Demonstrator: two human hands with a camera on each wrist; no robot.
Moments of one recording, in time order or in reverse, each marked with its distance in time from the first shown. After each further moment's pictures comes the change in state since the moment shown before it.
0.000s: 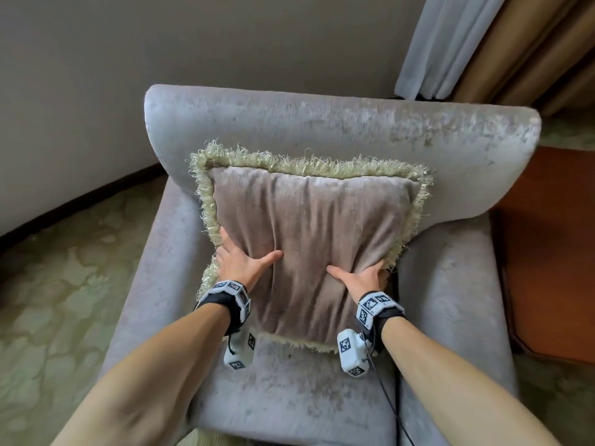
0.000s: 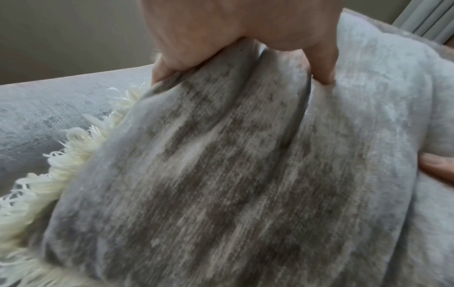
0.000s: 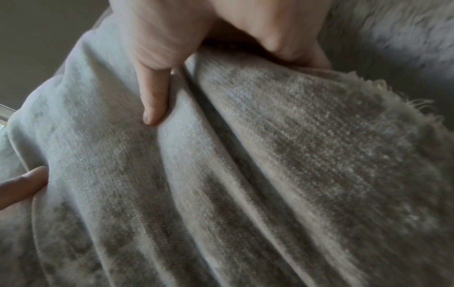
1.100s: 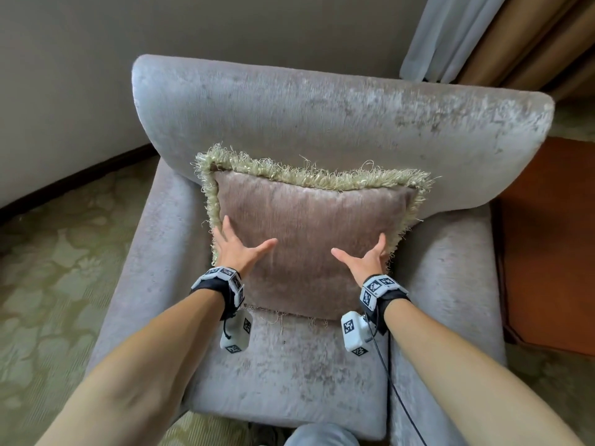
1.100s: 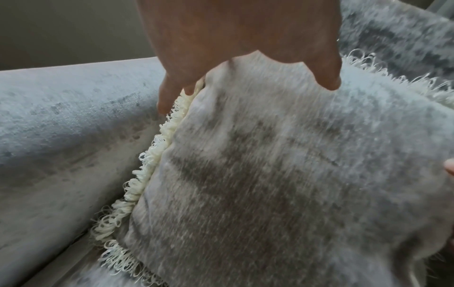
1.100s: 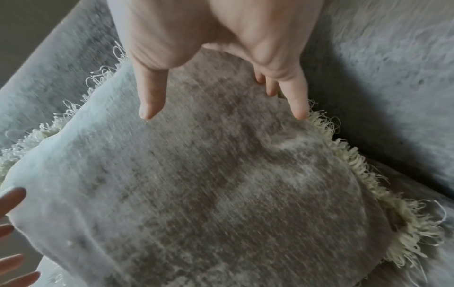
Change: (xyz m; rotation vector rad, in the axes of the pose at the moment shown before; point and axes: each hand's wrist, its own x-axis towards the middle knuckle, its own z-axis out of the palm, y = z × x) left_hand 0.014 -0.015 0.009 -0.041 -0.157 0.010; right_hand 0.022 0.000 -0.009 0.030 -0.131 -0.078
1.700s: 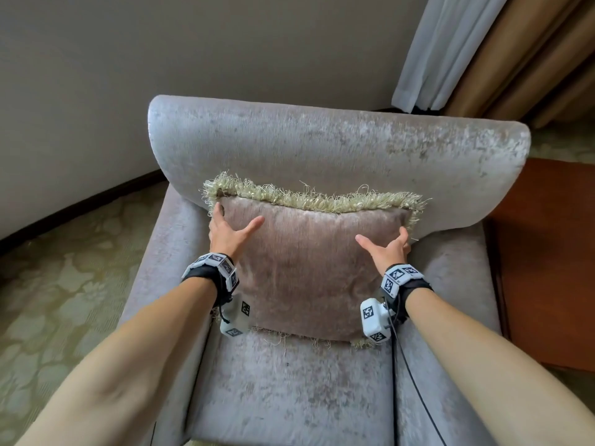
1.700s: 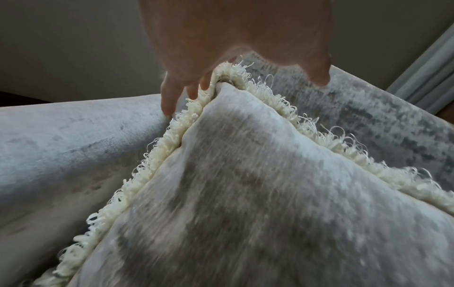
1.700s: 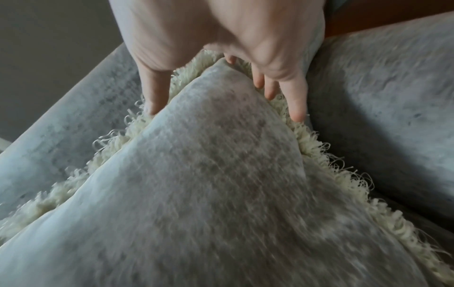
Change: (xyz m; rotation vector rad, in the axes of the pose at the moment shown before) left_hand 0.028 0.050 -0.048 -0.225 0.116 0.126; right_hand 0.011 -0.049 -0.042 0.040 0.158 -0.086
